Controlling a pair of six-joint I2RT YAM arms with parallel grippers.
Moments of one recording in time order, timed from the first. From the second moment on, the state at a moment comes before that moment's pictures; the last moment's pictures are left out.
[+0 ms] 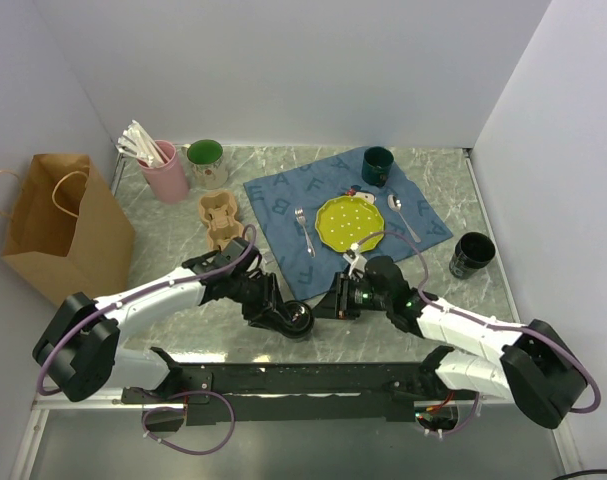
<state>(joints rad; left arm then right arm) -0.70 1.32 0.71 -0.45 0.59 -0.98 0.69 1.12 0.33 0.26 -0.52 0.93</state>
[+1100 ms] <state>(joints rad) -0.70 1.36 1.06 -0.79 0.31 -0.88 0.71 1.07 0.84 -0.62 -0.32 0.61</state>
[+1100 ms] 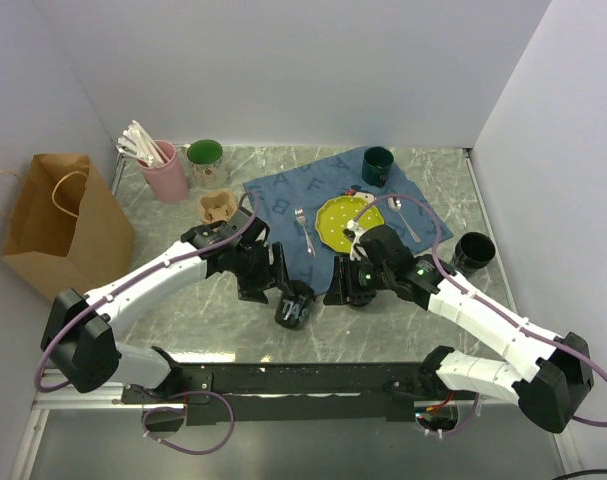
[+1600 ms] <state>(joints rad) -0.65 1.31 1.03 -0.81 0.24 -0.87 0.71 1.31 1.13 -0.68 -0.30 0.43</state>
